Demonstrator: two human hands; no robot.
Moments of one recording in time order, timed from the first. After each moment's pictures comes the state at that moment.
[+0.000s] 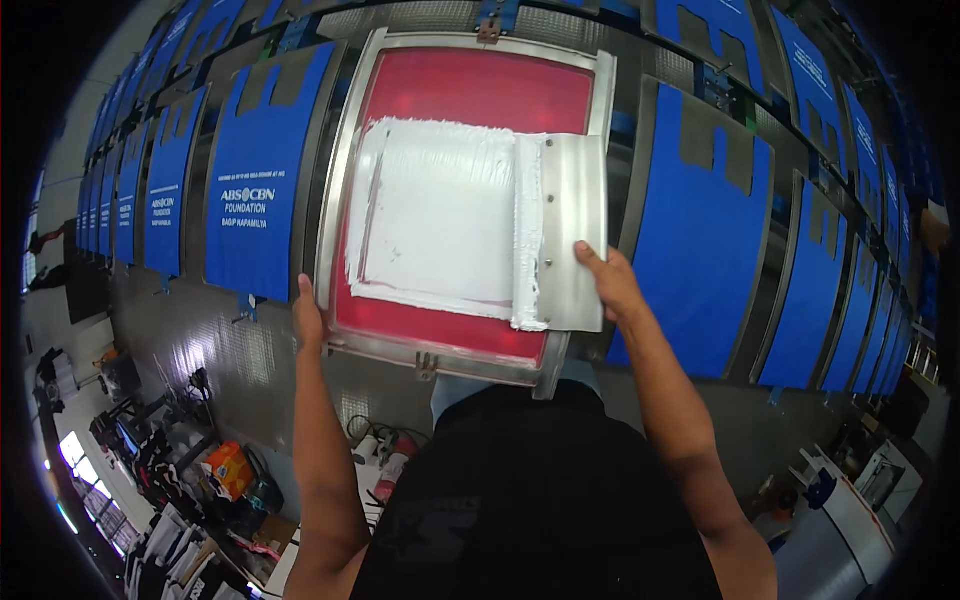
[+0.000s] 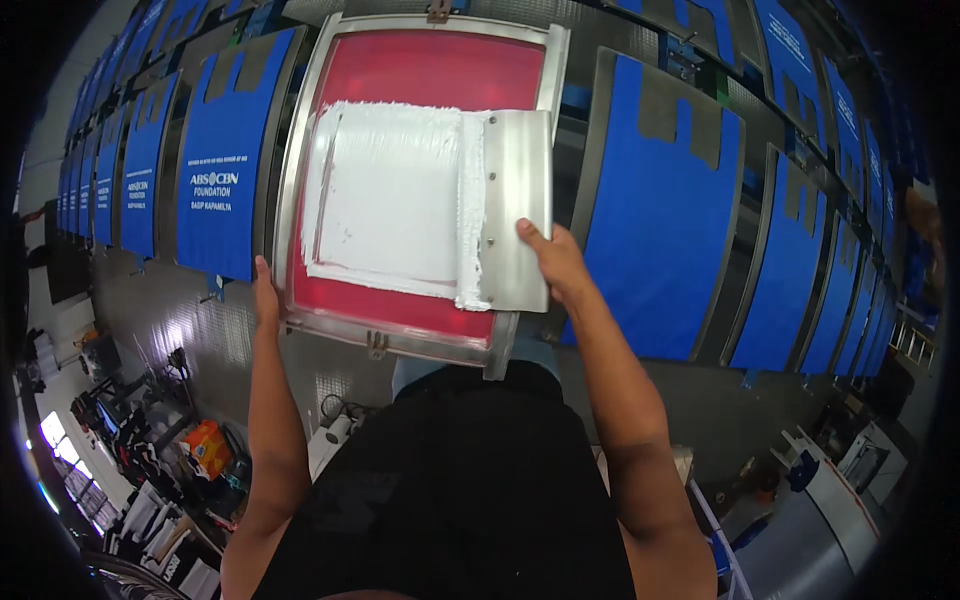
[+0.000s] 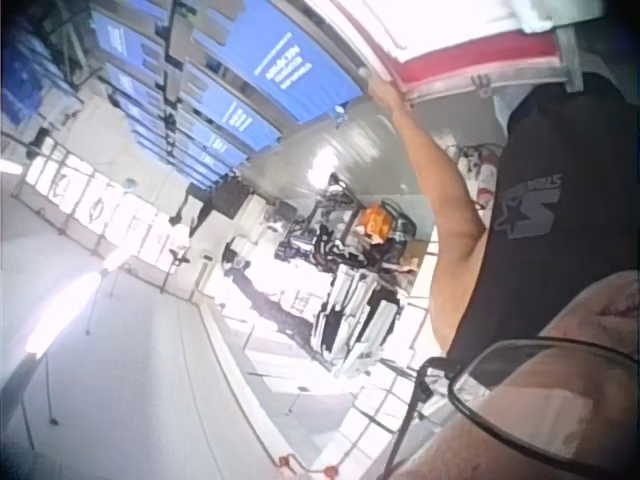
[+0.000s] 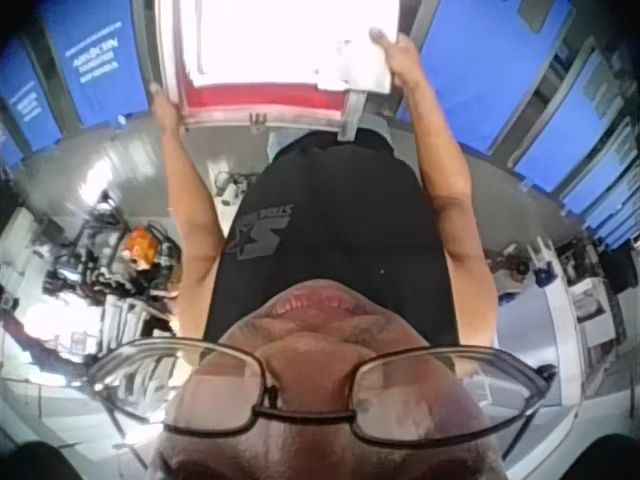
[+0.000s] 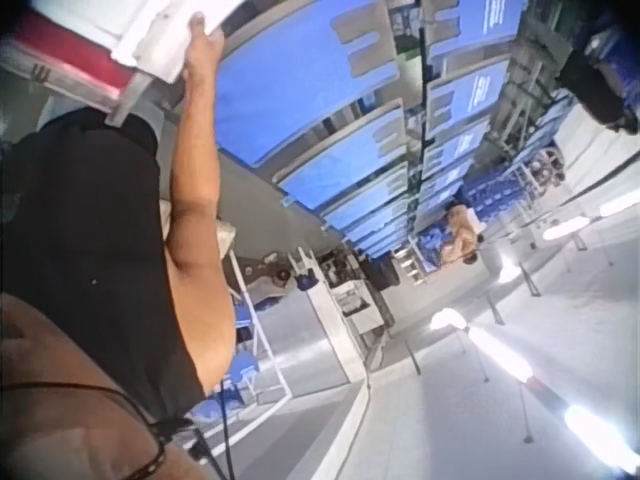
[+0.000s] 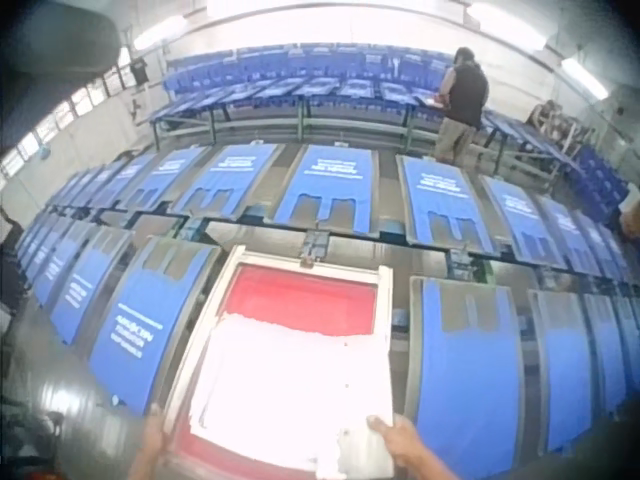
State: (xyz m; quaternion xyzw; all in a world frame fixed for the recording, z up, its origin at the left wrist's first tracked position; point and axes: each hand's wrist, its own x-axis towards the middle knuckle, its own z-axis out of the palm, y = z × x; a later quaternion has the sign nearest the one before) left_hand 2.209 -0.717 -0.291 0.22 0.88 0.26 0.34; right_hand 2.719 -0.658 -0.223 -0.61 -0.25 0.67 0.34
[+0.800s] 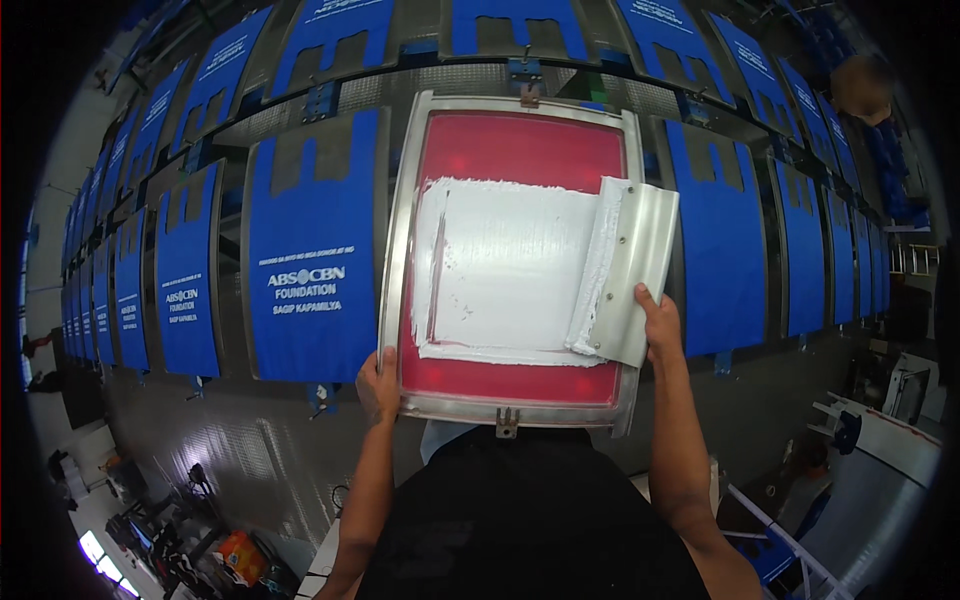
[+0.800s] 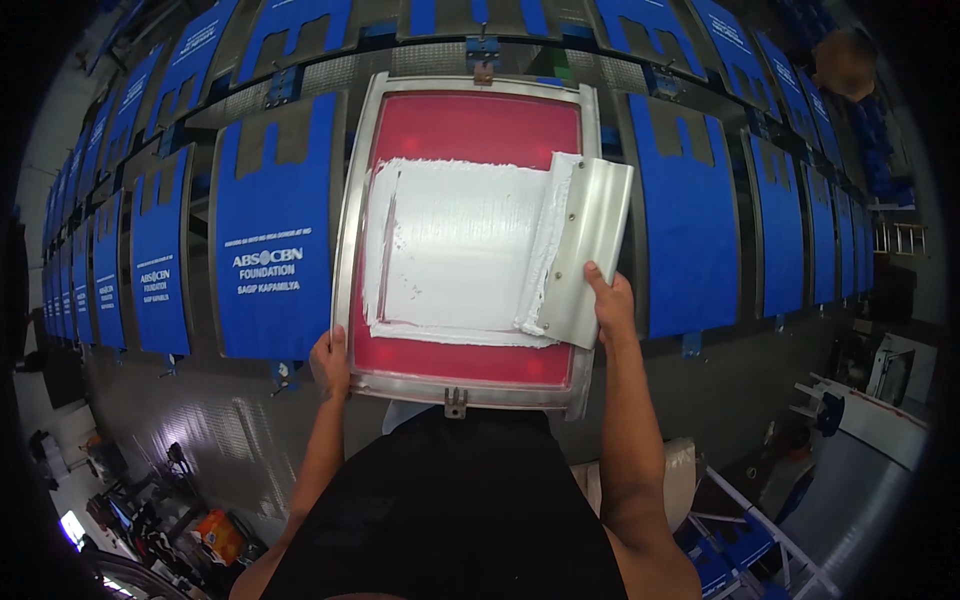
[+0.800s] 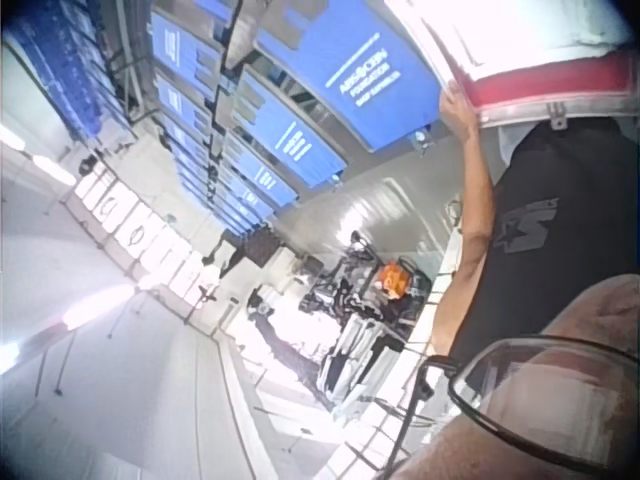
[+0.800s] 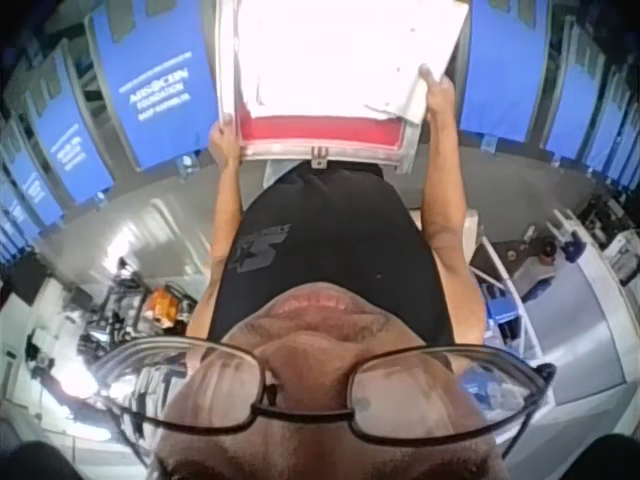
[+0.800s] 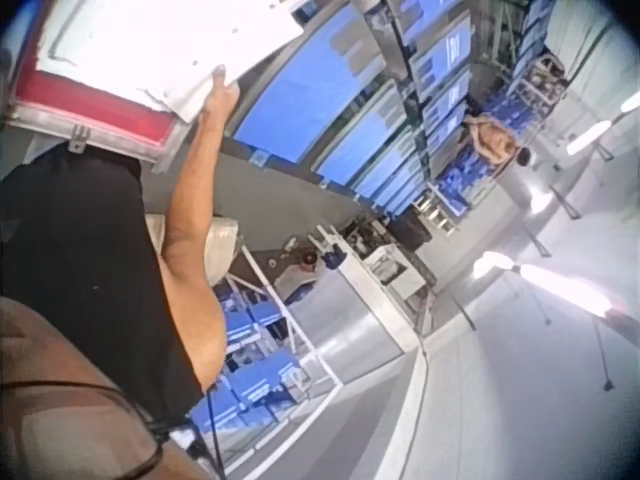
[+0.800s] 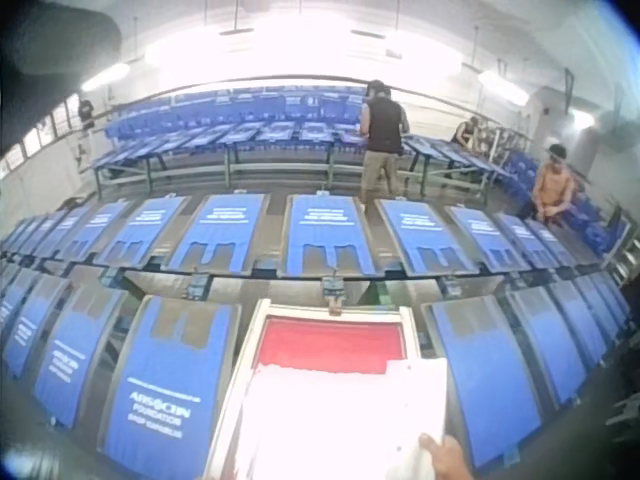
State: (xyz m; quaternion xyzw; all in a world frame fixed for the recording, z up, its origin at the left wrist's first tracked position) left_hand 2.583 -0.774 -0.246 0.50 0.75 0.27 0.34; right_hand 3.034 -0.786 -0.182 -0.70 -0.20 0.48 0.50
